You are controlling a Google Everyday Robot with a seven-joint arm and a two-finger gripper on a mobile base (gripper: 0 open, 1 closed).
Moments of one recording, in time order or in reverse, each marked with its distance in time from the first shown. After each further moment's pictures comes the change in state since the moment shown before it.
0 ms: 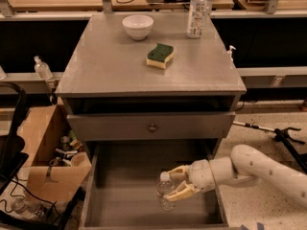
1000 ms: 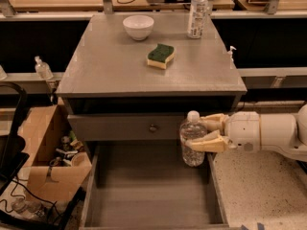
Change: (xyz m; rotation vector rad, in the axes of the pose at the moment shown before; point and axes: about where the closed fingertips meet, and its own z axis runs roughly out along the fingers) arm -0.205 -0.026 -0.143 0.410 0.048 0.014
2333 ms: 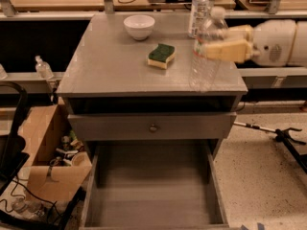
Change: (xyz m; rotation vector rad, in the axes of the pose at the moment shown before) arm -0.176 -0.120 -0.063 0.155 -0.145 0.106
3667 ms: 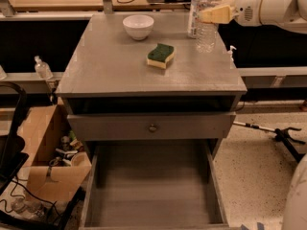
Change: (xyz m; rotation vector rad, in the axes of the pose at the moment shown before) arm -0.014 -0.187 0.056 0.263 0.090 -0.022
